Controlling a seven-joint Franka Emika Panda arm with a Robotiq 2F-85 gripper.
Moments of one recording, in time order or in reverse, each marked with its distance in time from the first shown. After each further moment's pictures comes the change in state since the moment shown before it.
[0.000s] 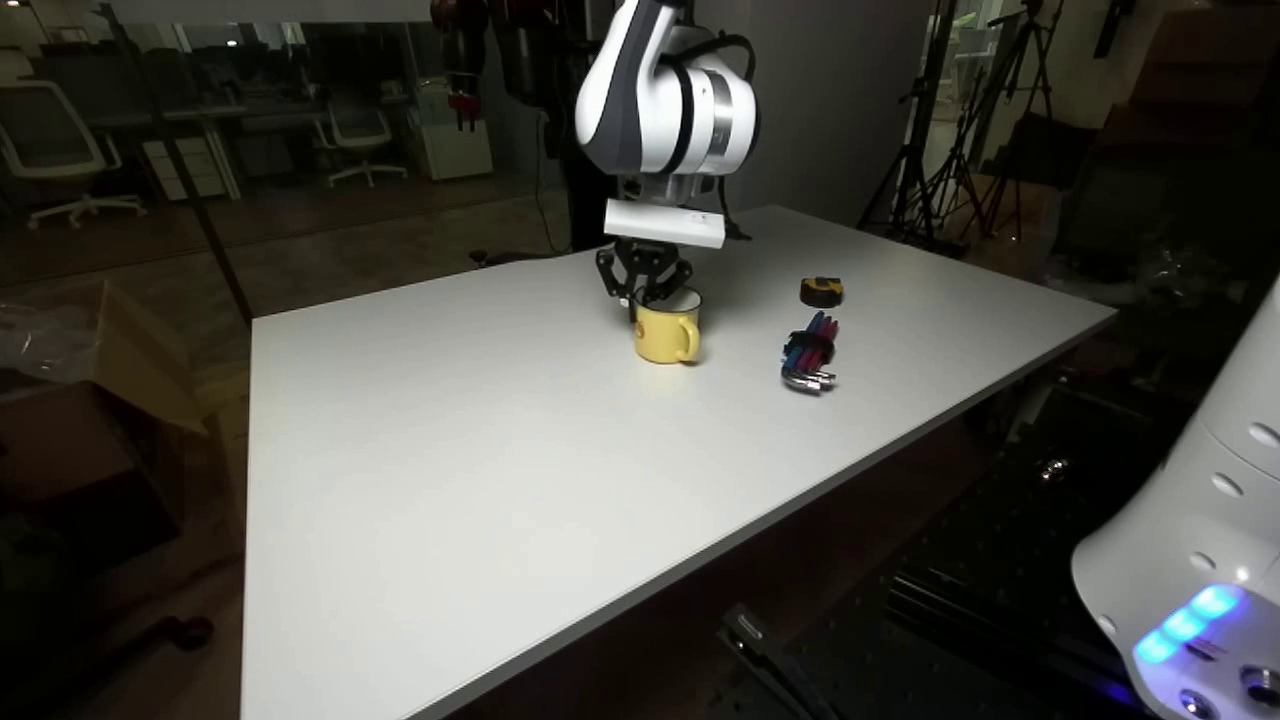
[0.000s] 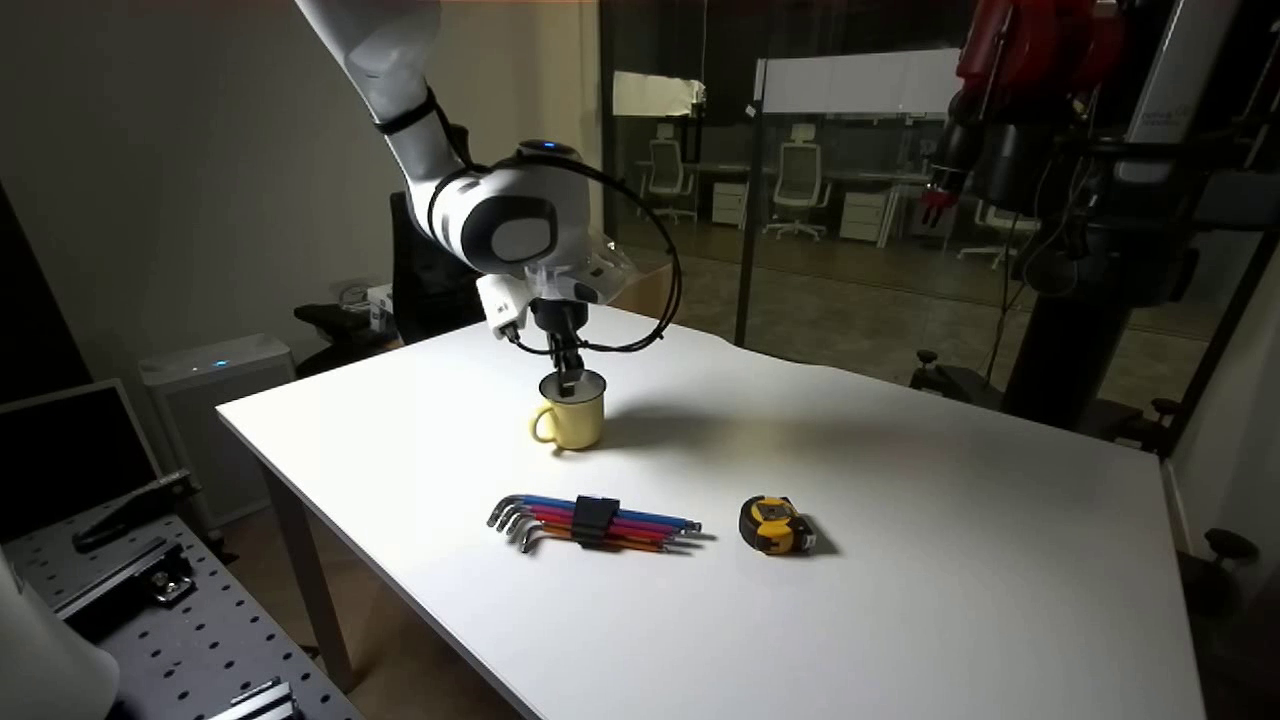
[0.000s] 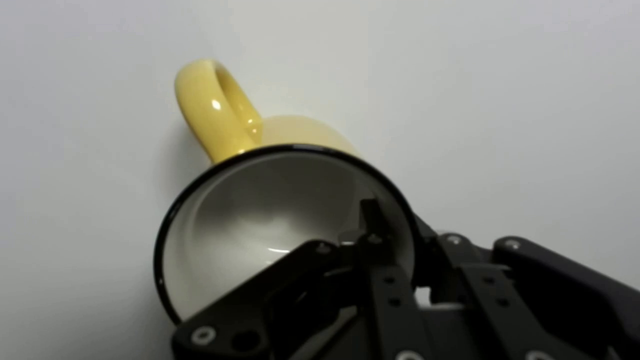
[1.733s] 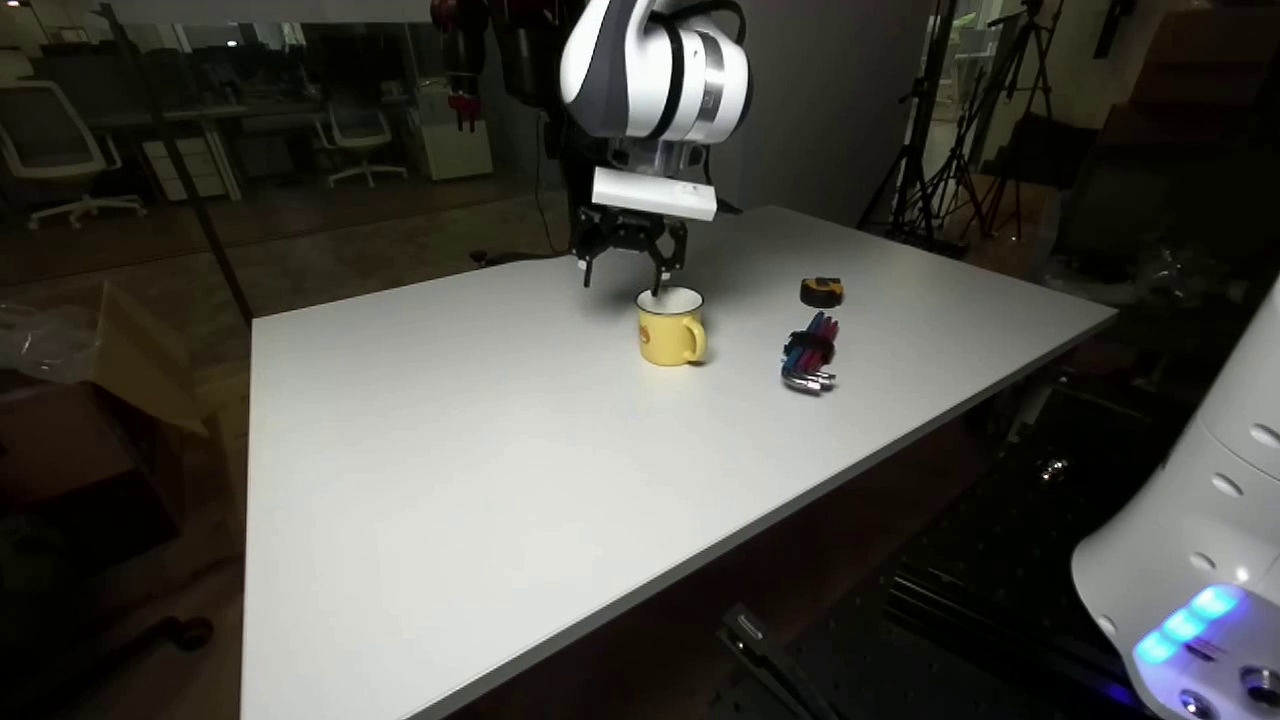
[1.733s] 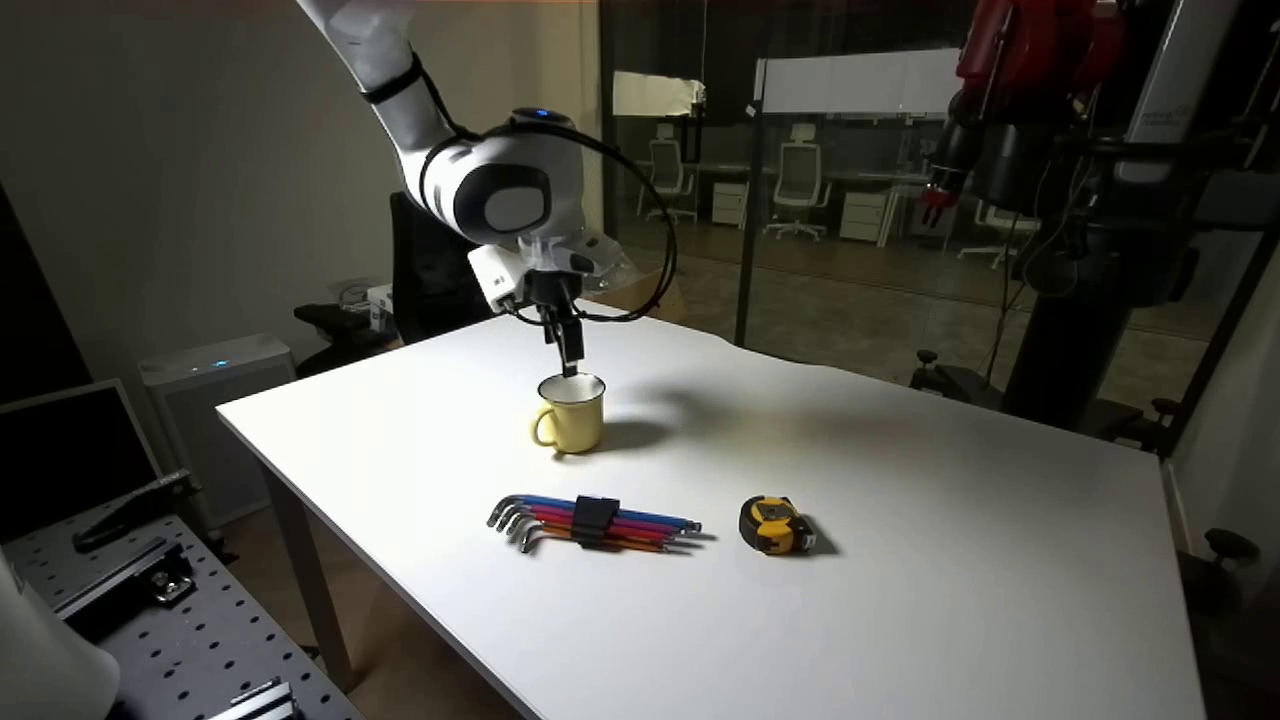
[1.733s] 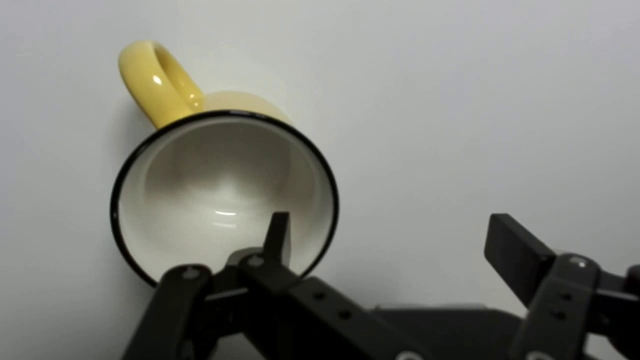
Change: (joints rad) arm 0.018 -0.075 0.007 -0.004 0.018 -0.038 -0.046
